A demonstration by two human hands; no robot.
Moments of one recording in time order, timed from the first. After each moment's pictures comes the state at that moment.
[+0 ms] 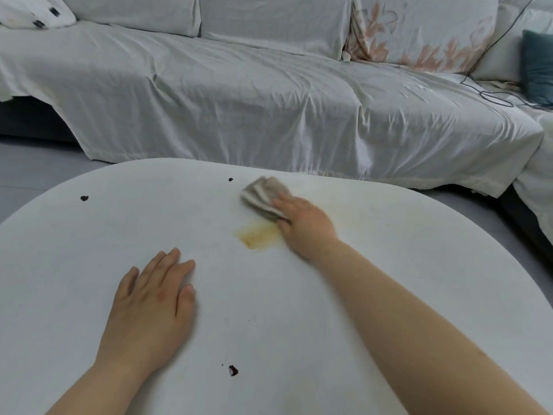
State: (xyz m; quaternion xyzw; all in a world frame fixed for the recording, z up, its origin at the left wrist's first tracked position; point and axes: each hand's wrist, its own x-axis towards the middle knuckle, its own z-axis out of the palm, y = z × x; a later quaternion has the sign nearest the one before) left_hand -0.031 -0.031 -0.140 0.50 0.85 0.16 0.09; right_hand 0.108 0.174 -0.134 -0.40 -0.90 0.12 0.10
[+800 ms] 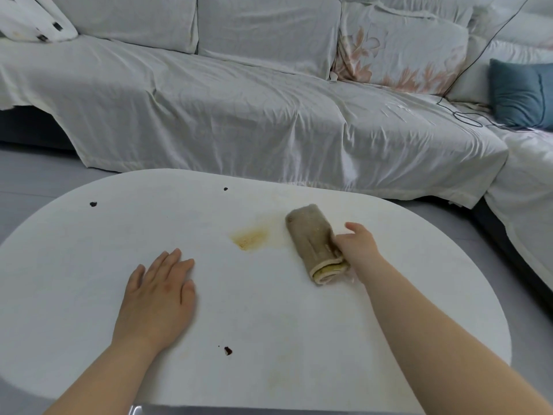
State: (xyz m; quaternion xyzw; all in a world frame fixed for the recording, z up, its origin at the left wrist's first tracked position) left_hand -0.029 -0.033 -0.141 0.50 0.84 0.18 0.08; right_hand 0.187 0.149 -0.094 -0.66 -0.57 0.42 0.25
